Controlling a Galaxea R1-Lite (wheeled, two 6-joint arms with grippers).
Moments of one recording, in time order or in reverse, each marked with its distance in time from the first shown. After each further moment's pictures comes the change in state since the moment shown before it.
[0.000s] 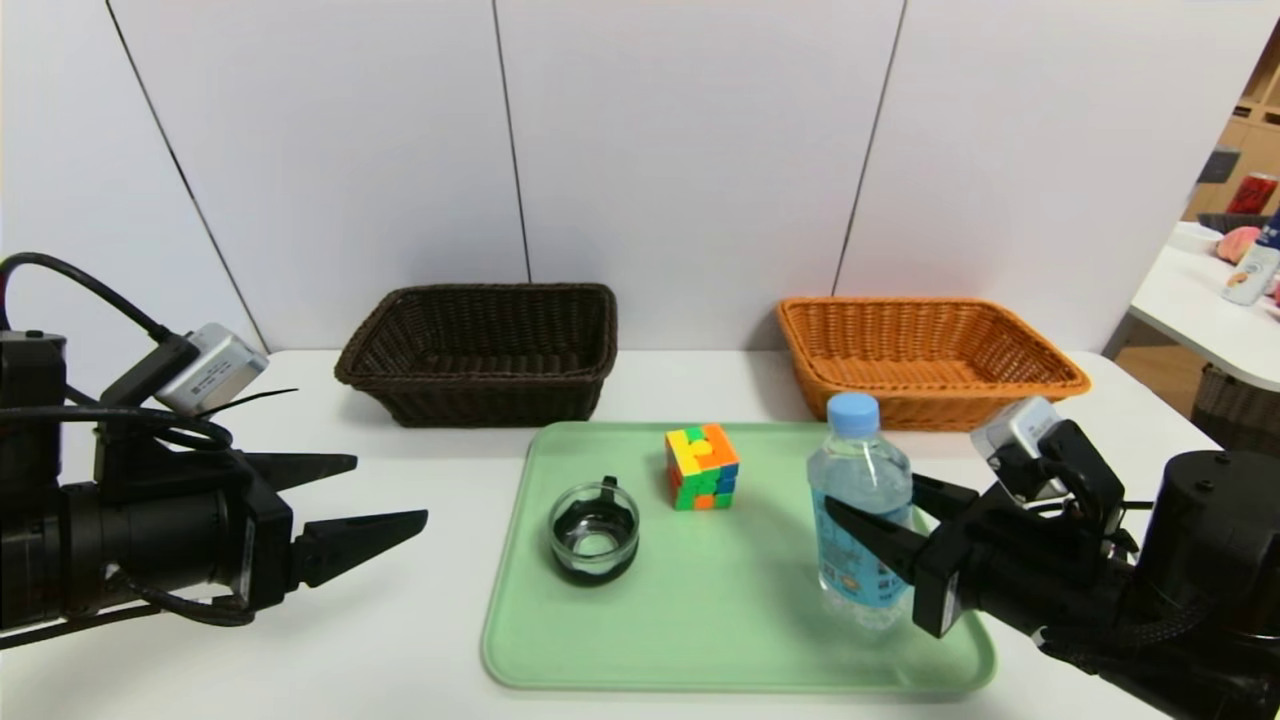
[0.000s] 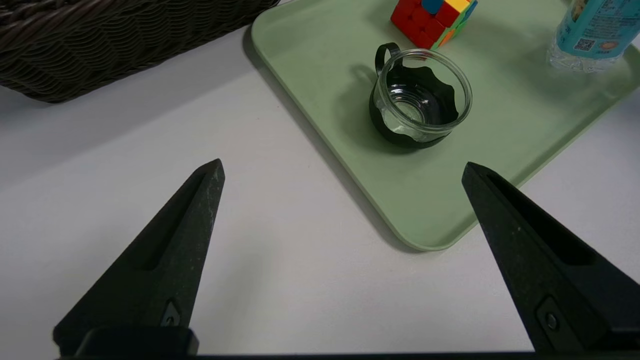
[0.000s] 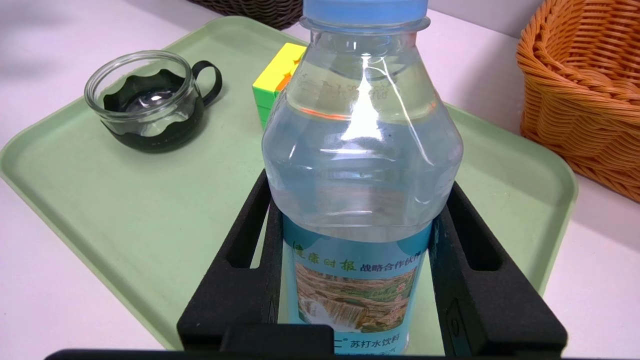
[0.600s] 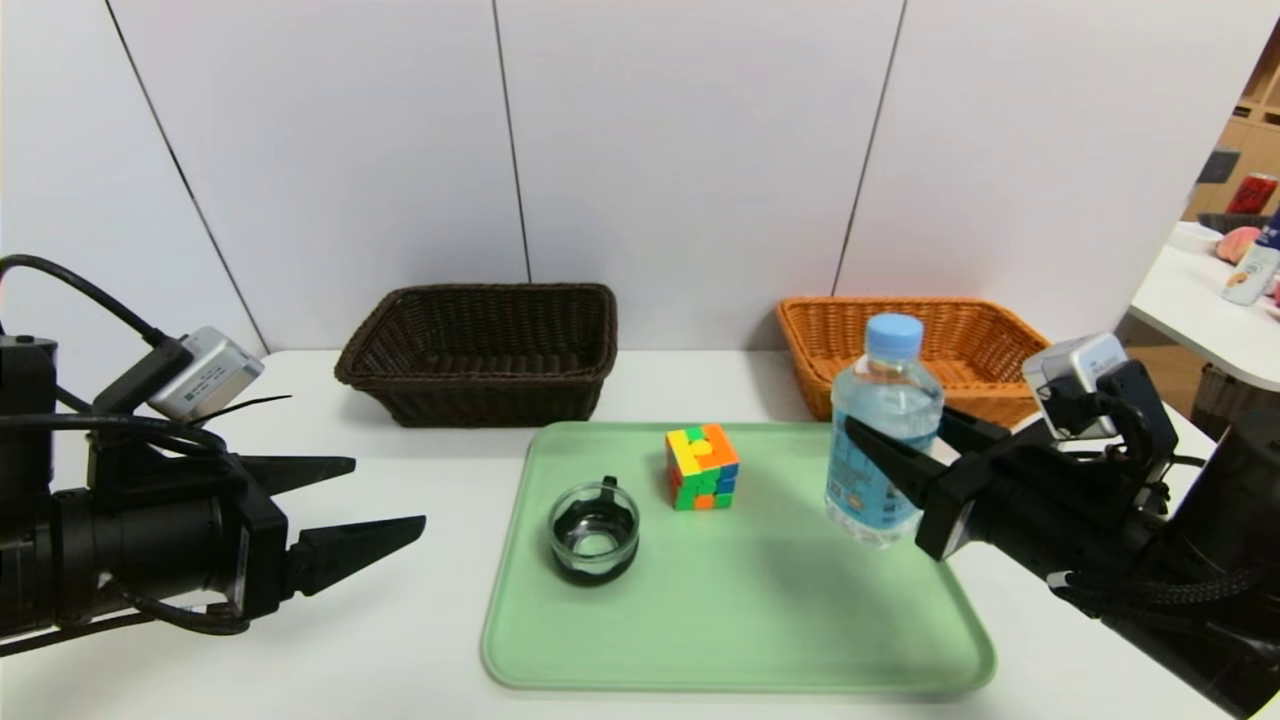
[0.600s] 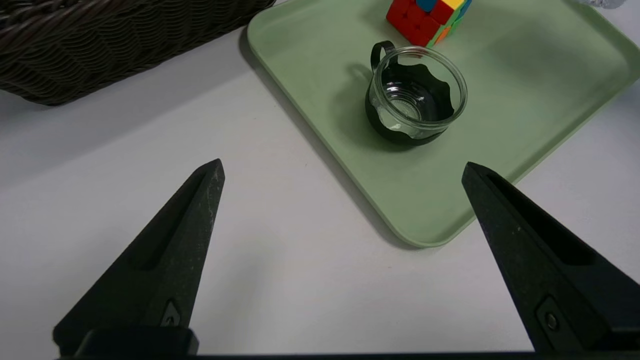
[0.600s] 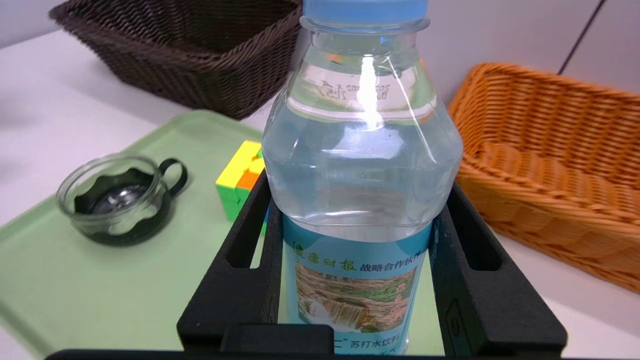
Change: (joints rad) left arm 0.000 -0.014 0.010 0.001 -0.001 0.009; right arm -0.005 -0.024 -0.061 -0.093 -0.119 0.000
